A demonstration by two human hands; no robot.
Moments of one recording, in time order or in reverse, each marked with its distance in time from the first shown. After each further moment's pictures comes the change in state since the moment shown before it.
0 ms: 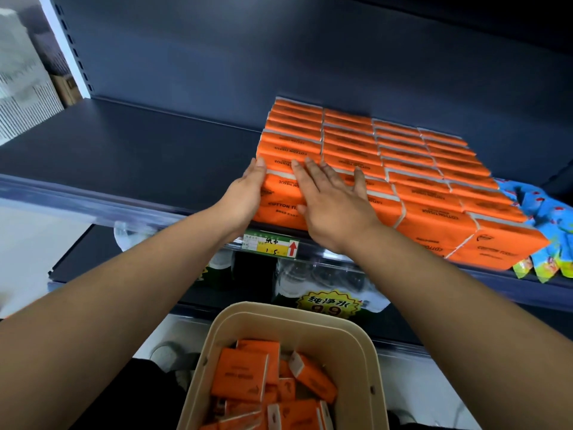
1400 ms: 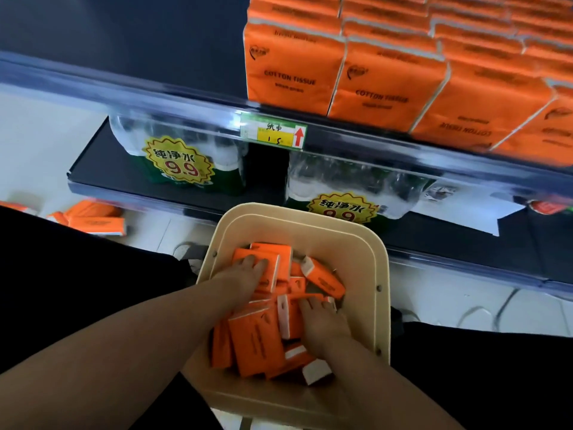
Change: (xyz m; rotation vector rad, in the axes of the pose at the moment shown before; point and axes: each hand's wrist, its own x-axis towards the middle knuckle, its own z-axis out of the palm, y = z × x) left_hand -0.149 -0.246 -0.022 1.551 -0.590 -0.376; right_hand -0.217 -0.053 0.274 0.297 -0.824 0.135
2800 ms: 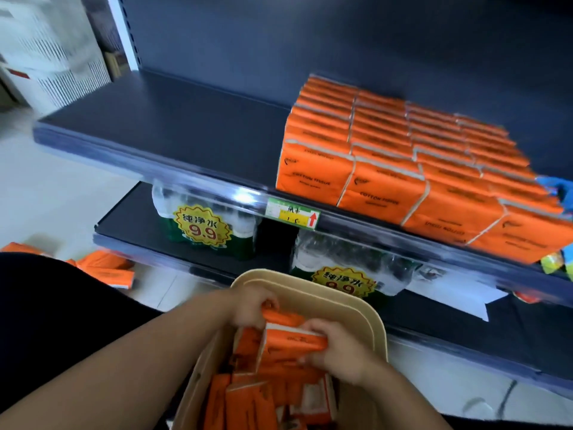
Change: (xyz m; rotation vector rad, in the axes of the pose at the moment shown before) left_hand -0.029 -0.012 -0.100 -0.256 0.010 0.231; right_hand -0.043 -0.001 -0.120 0.601 0.084 -0.337
